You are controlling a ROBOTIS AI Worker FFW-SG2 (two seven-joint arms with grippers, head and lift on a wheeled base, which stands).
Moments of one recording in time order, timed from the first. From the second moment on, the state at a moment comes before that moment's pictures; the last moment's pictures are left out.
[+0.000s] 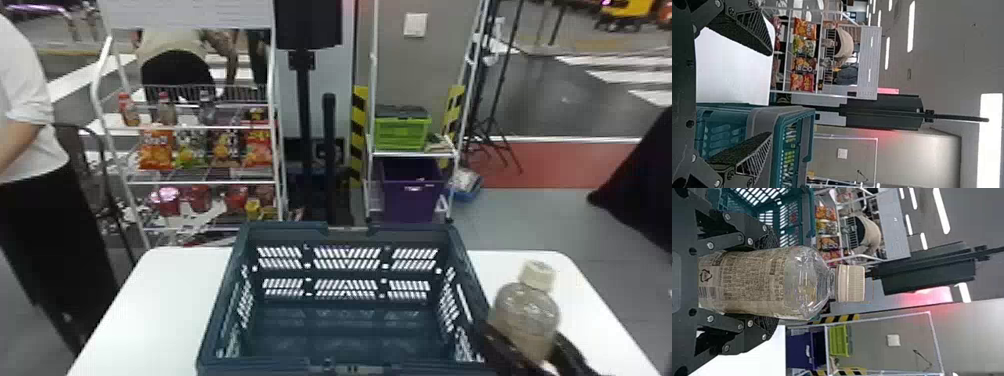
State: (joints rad) left arm 0.93 0.26 -0.10 -1.98 0.13 -0.62 0.24; right arm 0.63 -0.04 -0.09 -2.54 -0.22 0.59 0.22
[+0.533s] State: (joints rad) left arm 0.94 0.27 -0.10 -1.98 0.14 -0.61 0.24; right arm 0.12 -0.05 0.13 -2.35 -0.16 1.19 0.09
